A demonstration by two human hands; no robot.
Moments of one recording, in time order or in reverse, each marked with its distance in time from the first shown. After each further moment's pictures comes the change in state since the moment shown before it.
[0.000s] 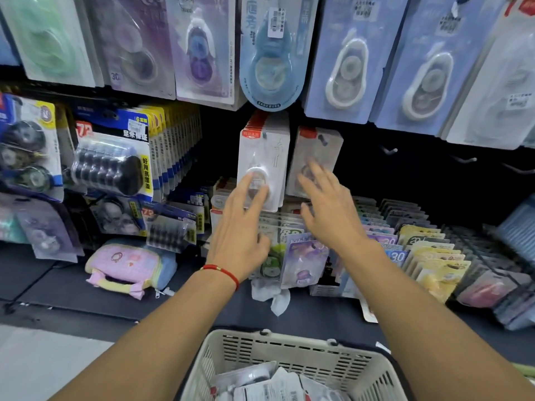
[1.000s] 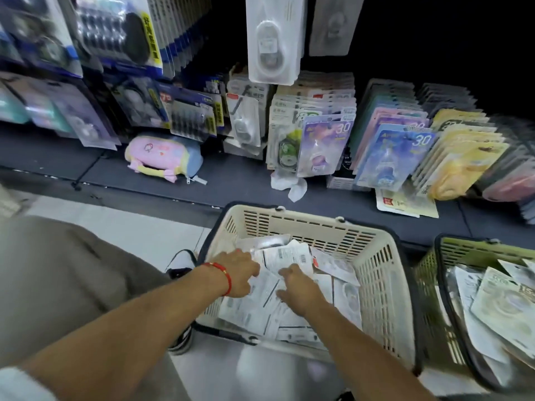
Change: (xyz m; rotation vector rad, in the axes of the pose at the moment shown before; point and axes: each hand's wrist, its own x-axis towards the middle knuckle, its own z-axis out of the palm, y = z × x) left_hand -0.233 -0.014 0.063 0.424 -1.292 -0.076; right_hand -0.328 -0.107 0.164 0.388 -1.038 0.237
